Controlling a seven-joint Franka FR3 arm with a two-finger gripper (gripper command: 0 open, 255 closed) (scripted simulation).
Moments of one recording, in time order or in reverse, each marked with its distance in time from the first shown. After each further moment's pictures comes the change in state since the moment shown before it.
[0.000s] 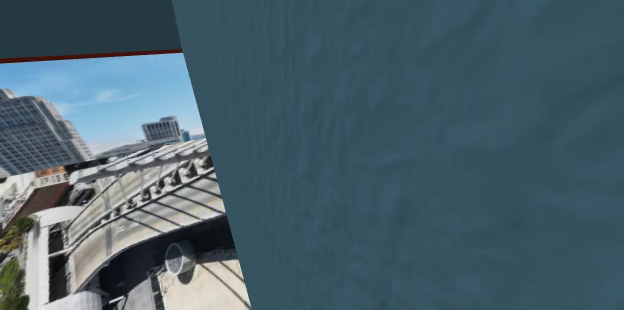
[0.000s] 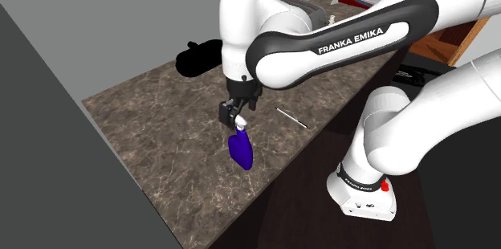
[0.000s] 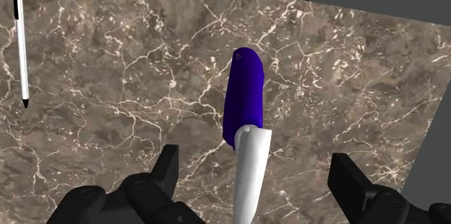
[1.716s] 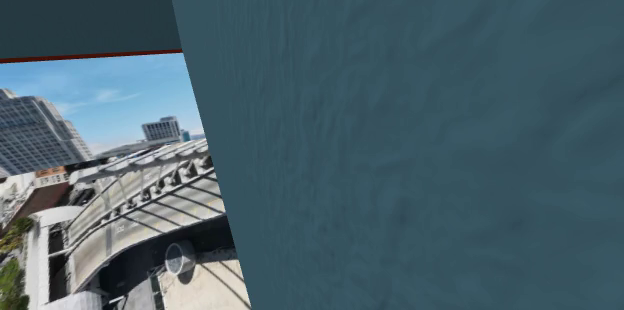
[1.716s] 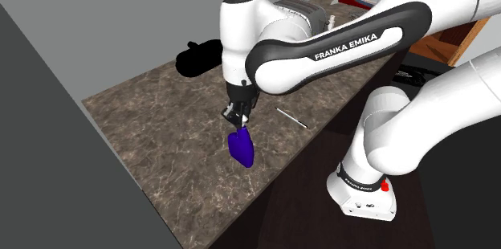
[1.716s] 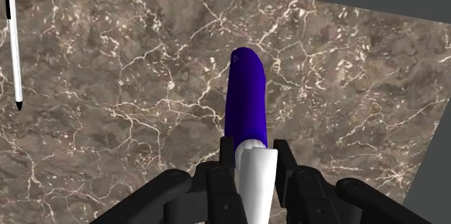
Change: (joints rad) arm -0.001 0.015 0.003 -0.023 0.001 0.039 0.001
